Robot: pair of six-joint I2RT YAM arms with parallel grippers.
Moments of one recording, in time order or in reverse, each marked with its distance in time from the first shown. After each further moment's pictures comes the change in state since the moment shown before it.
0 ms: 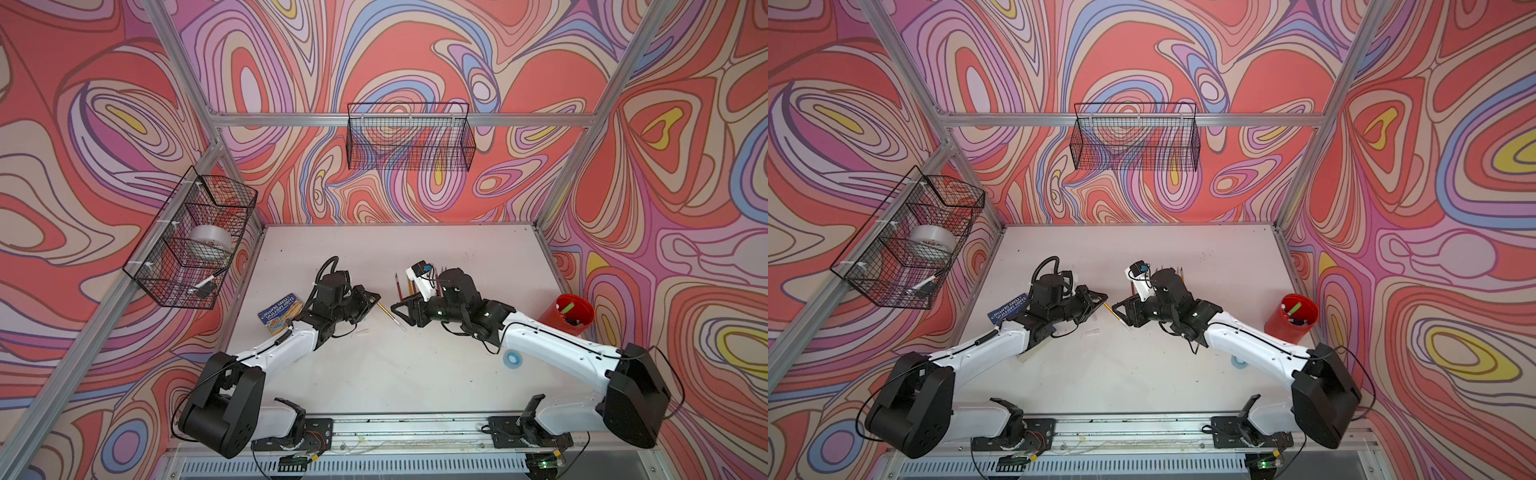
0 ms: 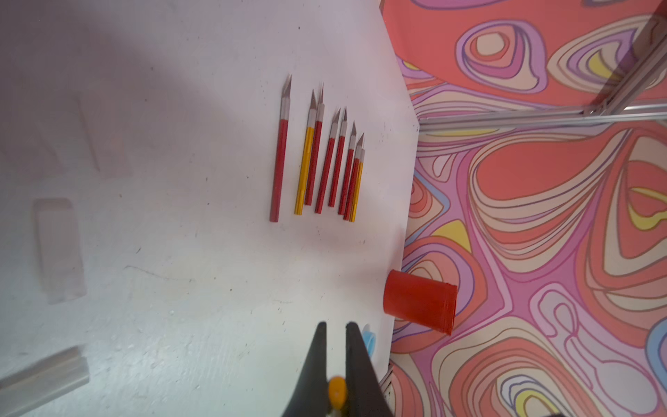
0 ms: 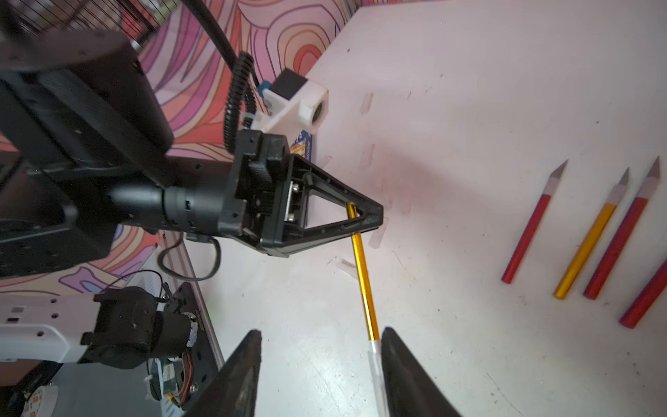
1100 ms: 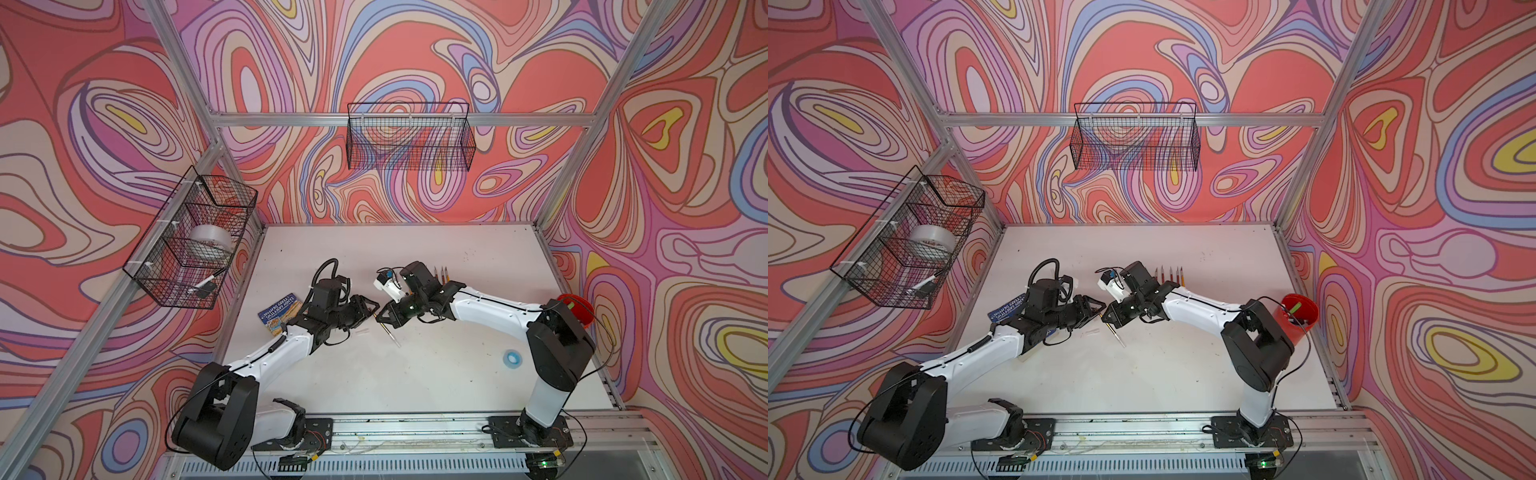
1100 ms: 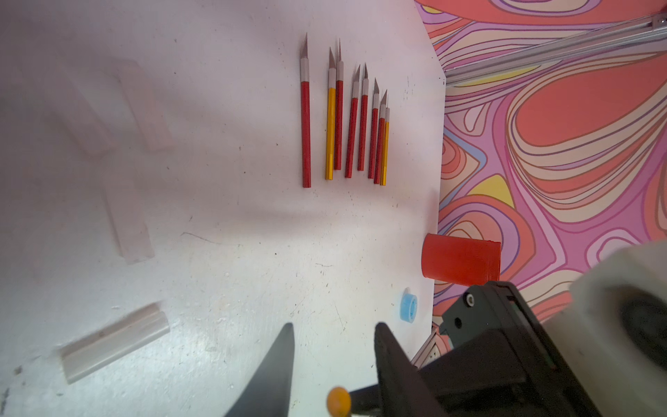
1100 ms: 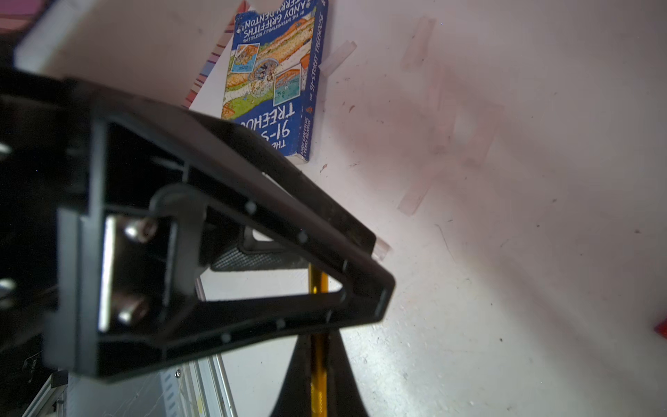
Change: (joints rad) left arm 0.014 -0.053 -0.033 -0.163 0.092 0.237; right arm -0.016 0.473 0.325 -0.252 -0.244 -0.203
